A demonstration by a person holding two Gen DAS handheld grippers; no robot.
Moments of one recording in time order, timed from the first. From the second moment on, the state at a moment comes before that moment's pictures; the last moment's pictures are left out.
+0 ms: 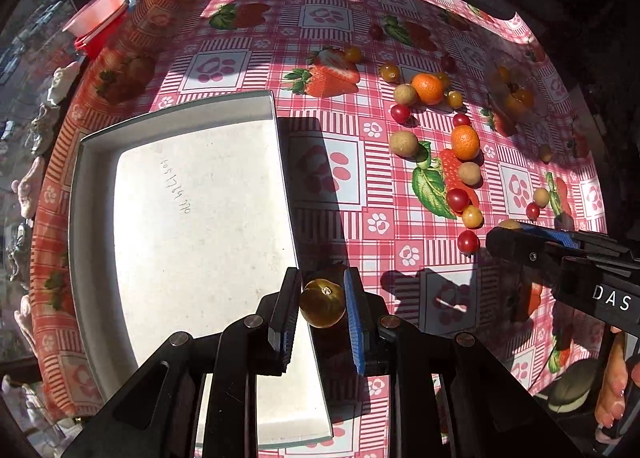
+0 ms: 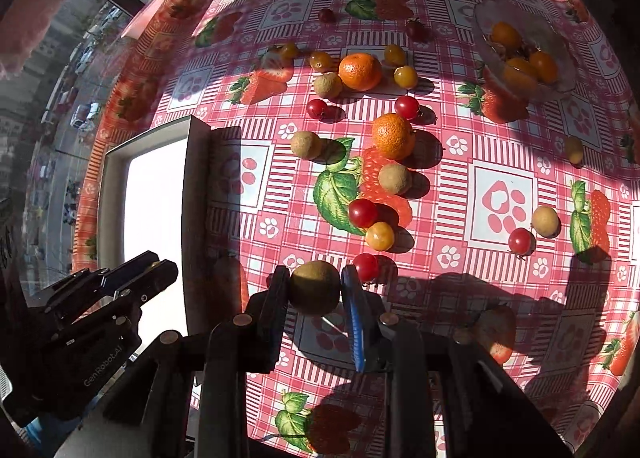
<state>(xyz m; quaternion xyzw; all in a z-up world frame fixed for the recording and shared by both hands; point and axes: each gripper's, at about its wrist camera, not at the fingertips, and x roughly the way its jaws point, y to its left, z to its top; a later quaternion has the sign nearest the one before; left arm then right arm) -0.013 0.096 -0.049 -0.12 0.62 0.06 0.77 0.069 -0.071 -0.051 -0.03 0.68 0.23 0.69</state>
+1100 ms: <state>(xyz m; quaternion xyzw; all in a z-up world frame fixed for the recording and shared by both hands) -0.109 0.182 -0.116 -0.08 0.67 0.17 0.72 -0.036 0.096 -0.134 -0.14 0.73 0.33 0.58</state>
